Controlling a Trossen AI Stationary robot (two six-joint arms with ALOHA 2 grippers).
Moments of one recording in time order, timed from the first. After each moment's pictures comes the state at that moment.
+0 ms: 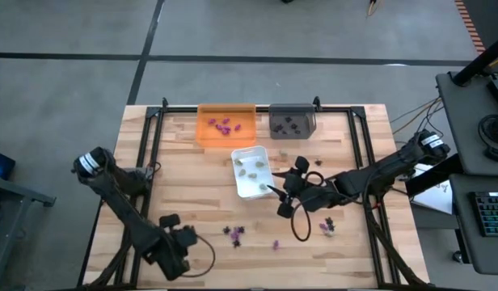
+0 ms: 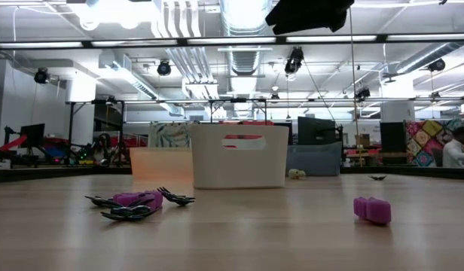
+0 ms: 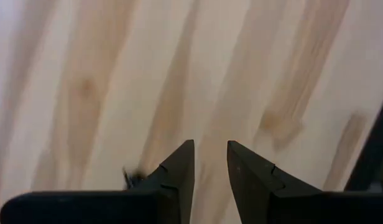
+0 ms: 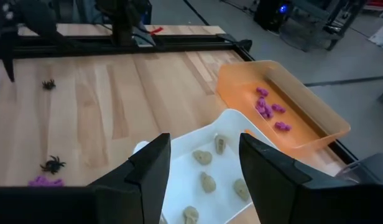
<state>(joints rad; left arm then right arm) -0.89 1.65 1.15 -0.94 -0.18 -1.22 0.39 1.42 1.00 -0.12 0.73 0.23</state>
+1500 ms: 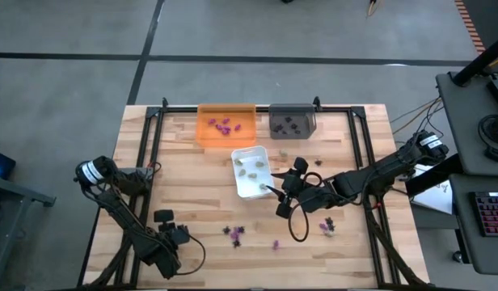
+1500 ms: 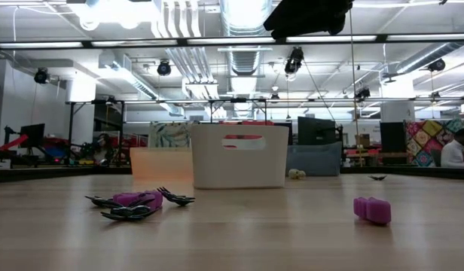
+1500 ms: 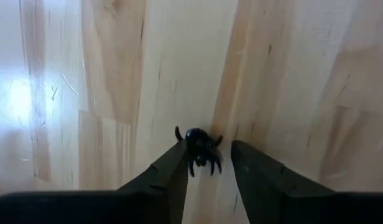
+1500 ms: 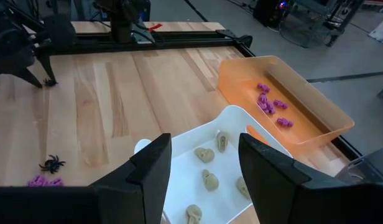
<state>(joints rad) -0.97 1.75 0.97 -0.96 -0.15 -1.17 0.39 1.44 1.00 -0.11 0.73 0.25</state>
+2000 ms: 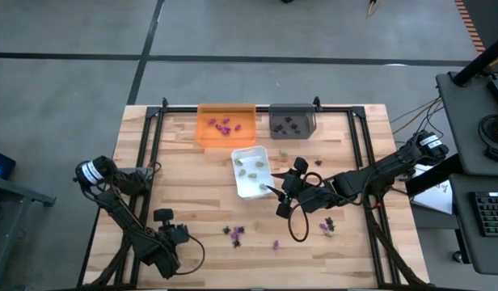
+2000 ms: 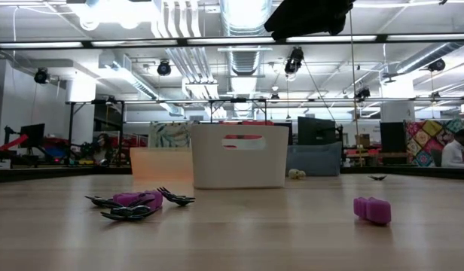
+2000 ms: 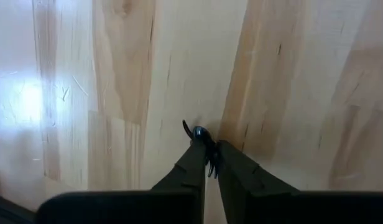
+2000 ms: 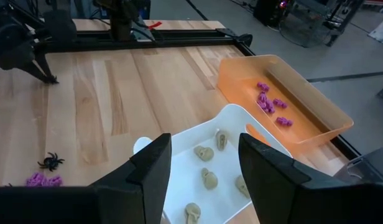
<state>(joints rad) -0.98 1.75 0.97 -0.97 -0.17 -1.17 0.39 1.44 1.00 -0.12 0.73 0.25</state>
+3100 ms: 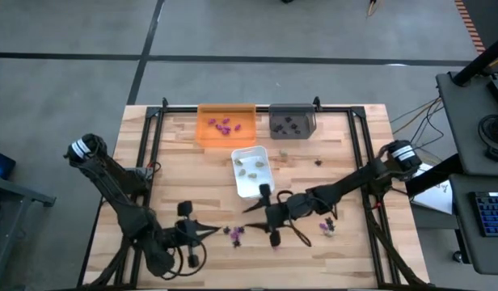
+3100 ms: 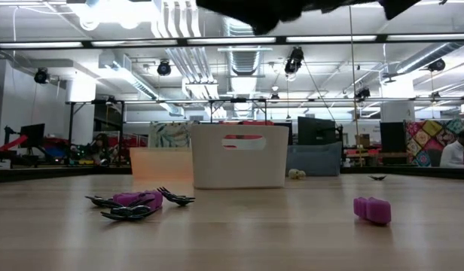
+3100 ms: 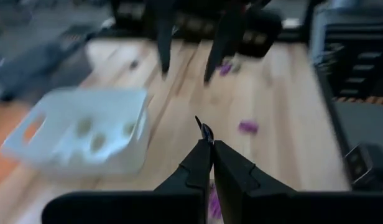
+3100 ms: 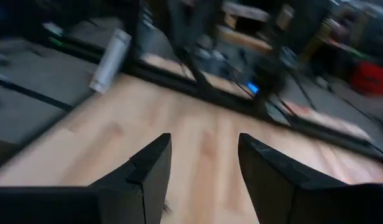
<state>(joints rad) -0.90 1.46 1.02 -0.36 -0.98 -0.67 0.37 1.73 0.95 0.60 0.21 -0.23</state>
